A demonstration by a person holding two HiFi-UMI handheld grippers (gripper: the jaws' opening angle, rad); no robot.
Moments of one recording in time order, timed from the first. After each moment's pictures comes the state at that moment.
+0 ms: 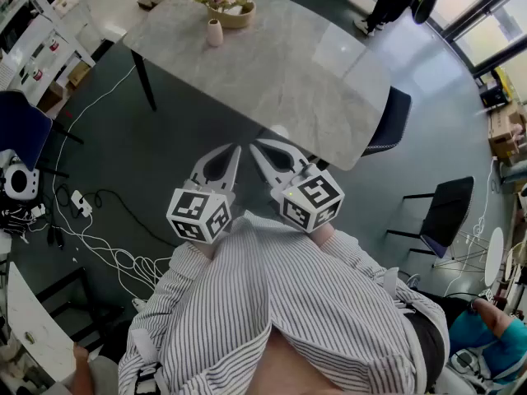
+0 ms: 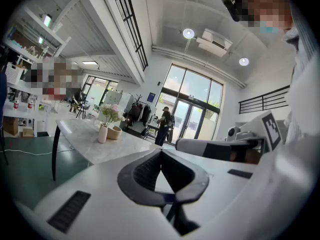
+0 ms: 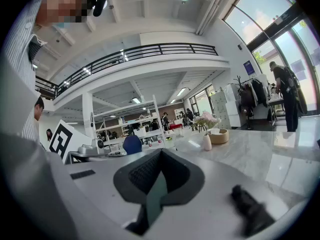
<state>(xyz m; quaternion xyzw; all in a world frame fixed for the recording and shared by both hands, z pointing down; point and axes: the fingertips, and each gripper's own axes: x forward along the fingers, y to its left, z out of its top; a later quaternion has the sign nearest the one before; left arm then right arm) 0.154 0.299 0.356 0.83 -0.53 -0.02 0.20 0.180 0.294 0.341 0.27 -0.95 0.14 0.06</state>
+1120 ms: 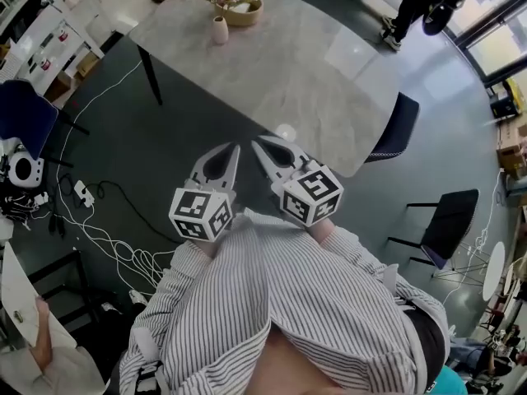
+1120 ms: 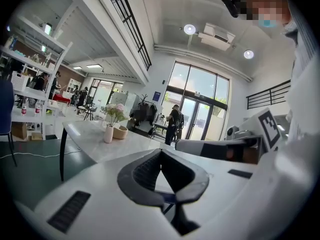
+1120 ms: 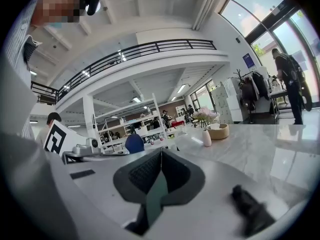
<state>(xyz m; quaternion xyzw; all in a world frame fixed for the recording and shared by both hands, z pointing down) 0.162 0.280 0.370 0.80 -0.56 0.00 0.19 0.192 0.265 0.362 0.25 -0.95 0.17 0.06</state>
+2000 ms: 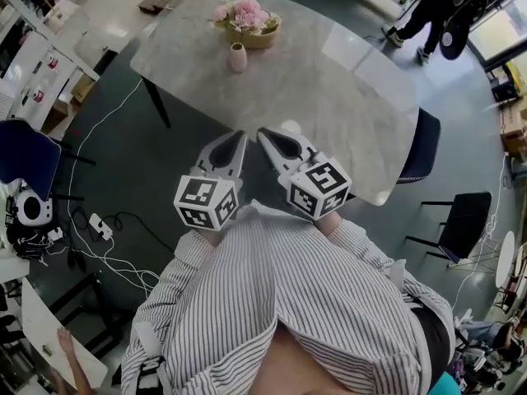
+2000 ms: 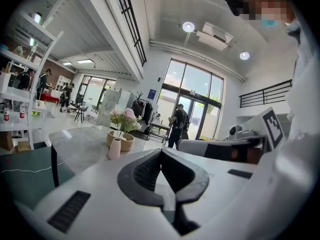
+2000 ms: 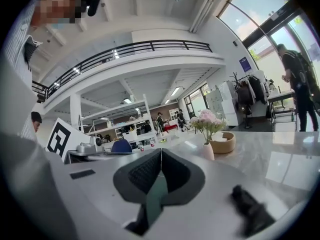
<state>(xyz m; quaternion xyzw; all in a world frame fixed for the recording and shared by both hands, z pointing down) 0.038 0.121 0.364 0.83 -0.52 0.01 0.19 0.068 0.116 0.354 0.29 -0.94 0.16 0.06</state>
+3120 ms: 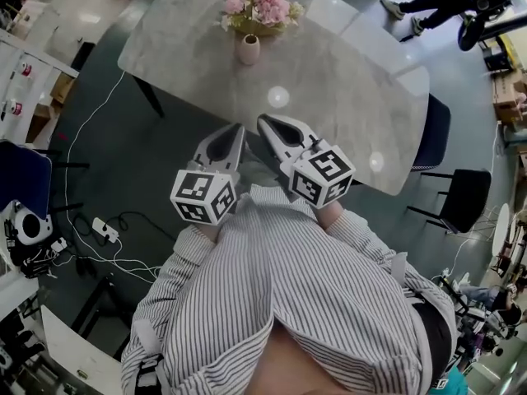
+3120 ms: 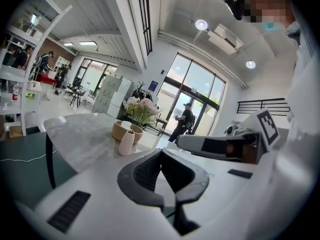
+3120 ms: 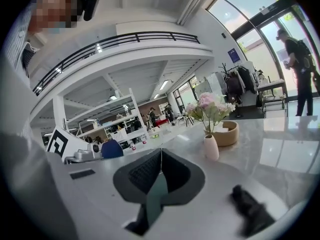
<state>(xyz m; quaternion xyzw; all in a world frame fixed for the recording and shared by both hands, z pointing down) -0.049 0.046 0.409 0.84 -0.47 0.02 0.26 -0.014 0.033 0.392 0.34 -0.91 0.22 0.08</state>
